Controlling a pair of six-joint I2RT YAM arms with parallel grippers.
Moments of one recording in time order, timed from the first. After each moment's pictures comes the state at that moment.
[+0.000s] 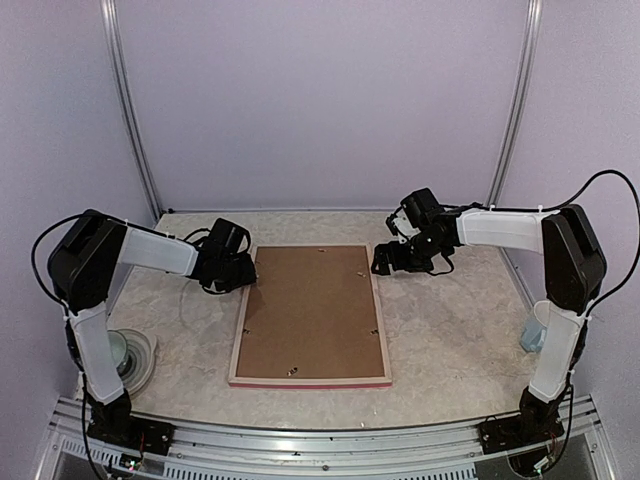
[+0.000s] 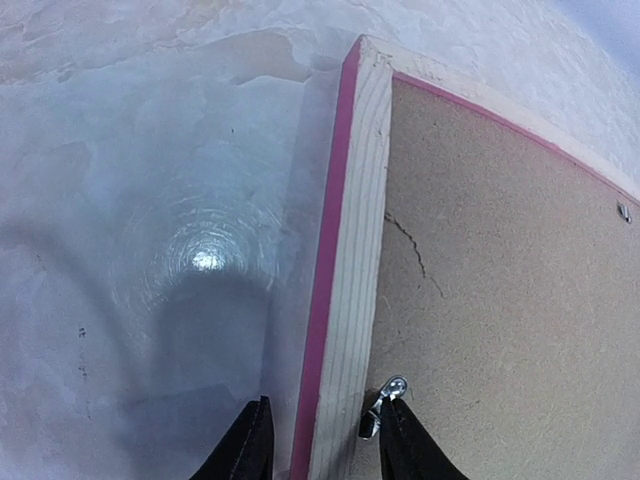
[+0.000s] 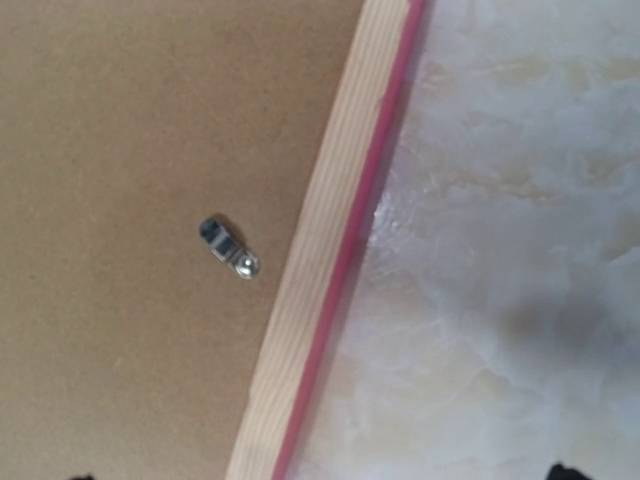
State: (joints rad) left arm -0.48 1.93 1.10 -0.04 -0.16 -0.67; right arm 0.50 1.89 1.37 -0.45 -0.13 0.27
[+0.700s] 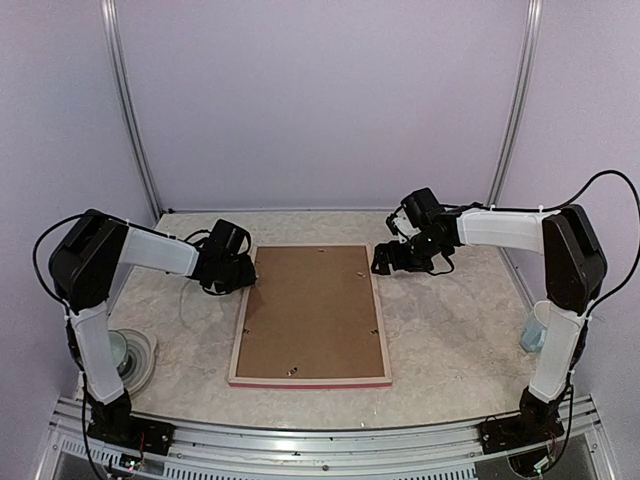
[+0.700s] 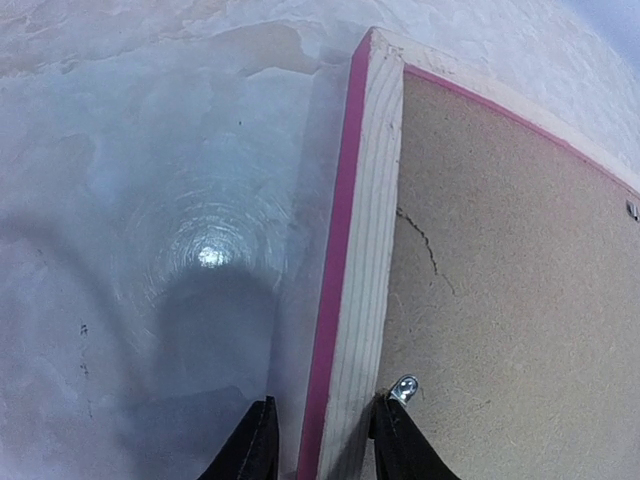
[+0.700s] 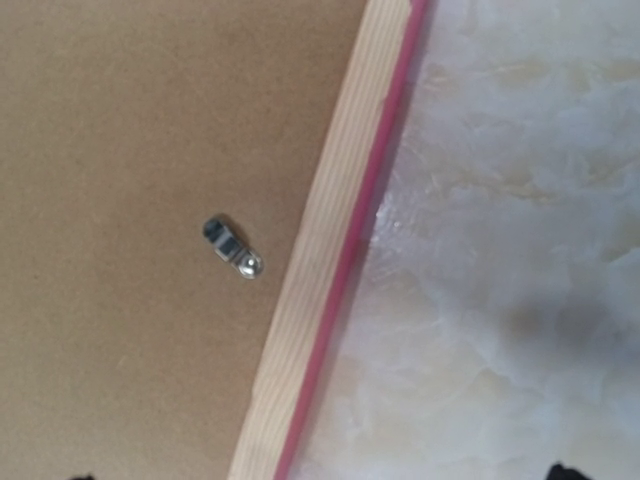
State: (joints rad) left arm -0.49 1.93 1.10 -0.05 -0.16 -0.68; right arm 0.50 1.89 1.37 -0.45 -0.13 0.27
